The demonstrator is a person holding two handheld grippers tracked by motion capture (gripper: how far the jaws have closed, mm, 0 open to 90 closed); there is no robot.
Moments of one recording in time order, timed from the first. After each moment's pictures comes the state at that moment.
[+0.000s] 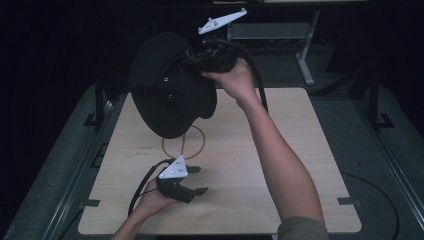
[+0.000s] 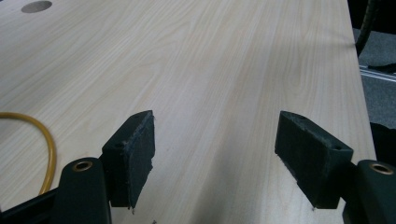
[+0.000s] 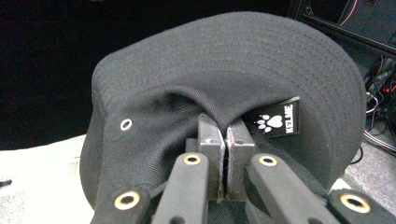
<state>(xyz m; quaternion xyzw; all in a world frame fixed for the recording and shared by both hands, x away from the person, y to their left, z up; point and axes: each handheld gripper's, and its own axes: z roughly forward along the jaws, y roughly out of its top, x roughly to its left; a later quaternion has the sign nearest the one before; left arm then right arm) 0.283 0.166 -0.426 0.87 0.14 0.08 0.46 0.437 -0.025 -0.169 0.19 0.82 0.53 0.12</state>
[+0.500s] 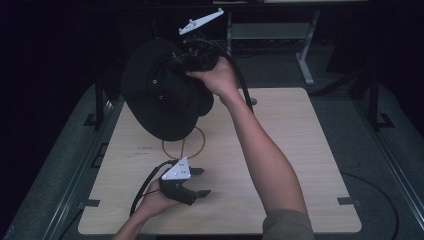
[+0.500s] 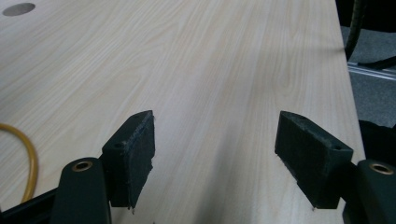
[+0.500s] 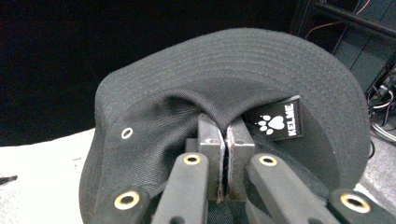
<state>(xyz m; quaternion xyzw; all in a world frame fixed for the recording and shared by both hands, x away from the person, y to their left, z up) 0.281 0.158 -0.427 0.87 0.13 0.07 0.46 0.455 0.014 -0.177 0.19 0.83 0.52 0.10</state>
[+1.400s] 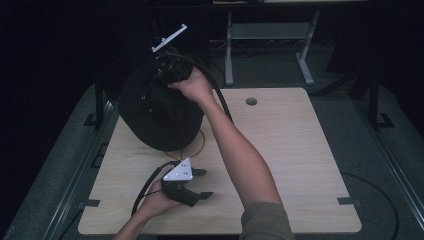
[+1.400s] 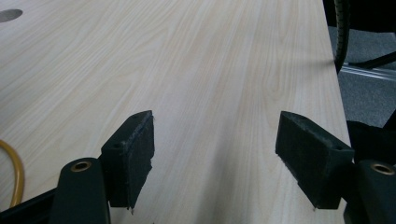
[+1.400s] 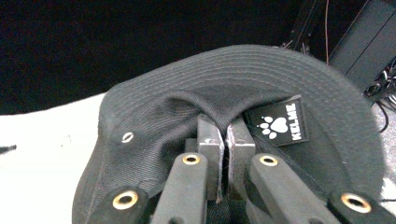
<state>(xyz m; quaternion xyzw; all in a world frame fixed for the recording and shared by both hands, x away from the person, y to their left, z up) 0.279 0.154 -0.424 0.88 0.11 0.07 0.46 0.476 0.078 -0.216 0.19 0.87 0.44 0.08</state>
